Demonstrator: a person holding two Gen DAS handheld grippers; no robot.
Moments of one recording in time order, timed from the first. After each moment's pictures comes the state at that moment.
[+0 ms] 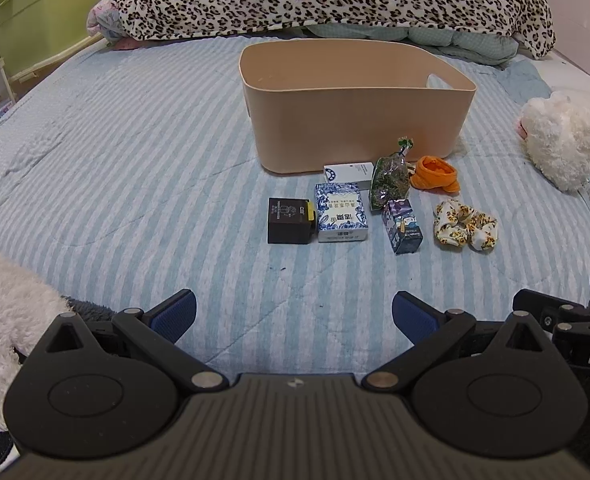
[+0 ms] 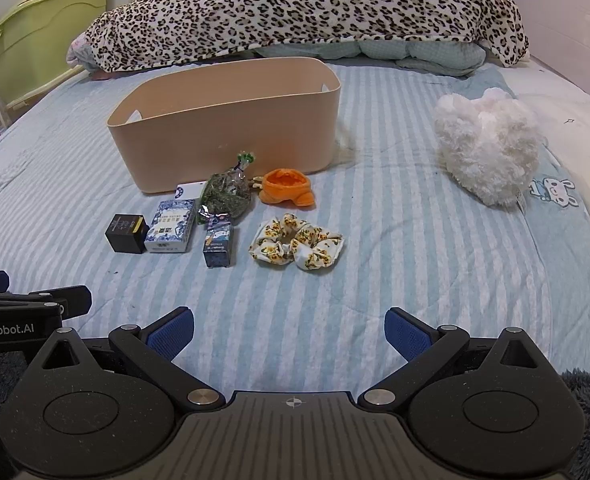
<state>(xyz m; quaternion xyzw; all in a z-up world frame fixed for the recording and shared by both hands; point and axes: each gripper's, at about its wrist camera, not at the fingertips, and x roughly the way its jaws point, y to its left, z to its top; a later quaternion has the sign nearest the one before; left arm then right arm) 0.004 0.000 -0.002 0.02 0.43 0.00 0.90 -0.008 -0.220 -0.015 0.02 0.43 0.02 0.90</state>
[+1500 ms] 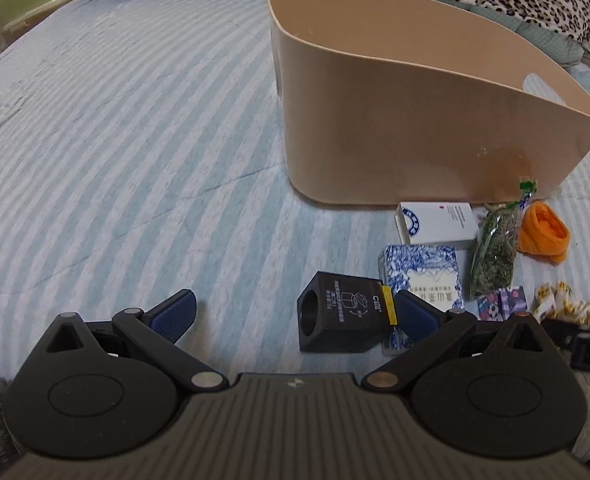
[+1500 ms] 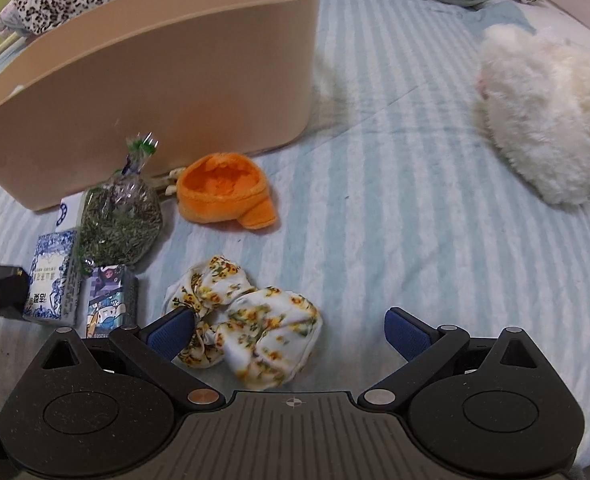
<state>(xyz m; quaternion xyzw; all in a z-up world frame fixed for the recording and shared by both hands) 0.150 0.037 -0.075 -0.03 0.48 0.03 0.88 0.148 -0.223 -0.100 0.03 0.53 -0.02 0.85</state>
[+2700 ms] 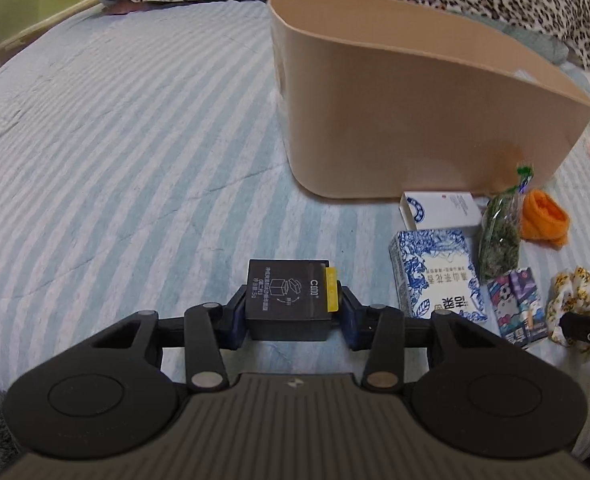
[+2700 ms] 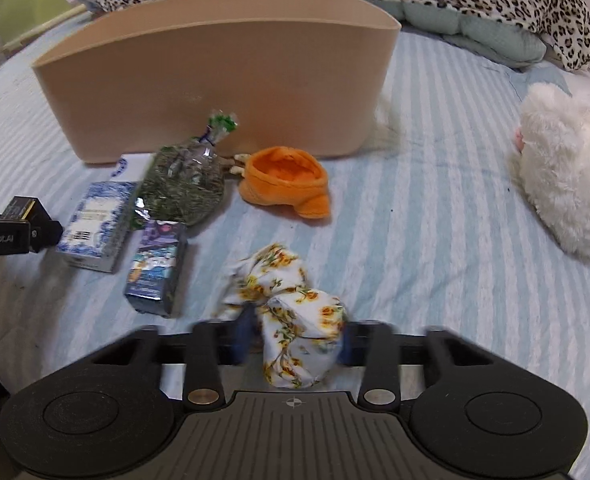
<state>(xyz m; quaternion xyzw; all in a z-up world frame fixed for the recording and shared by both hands) 0.131 0.044 -0.077 -0.02 0.45 0.01 0.89 0.116 -0.208 -0.088 -0.03 0.47 0.05 0.88</state>
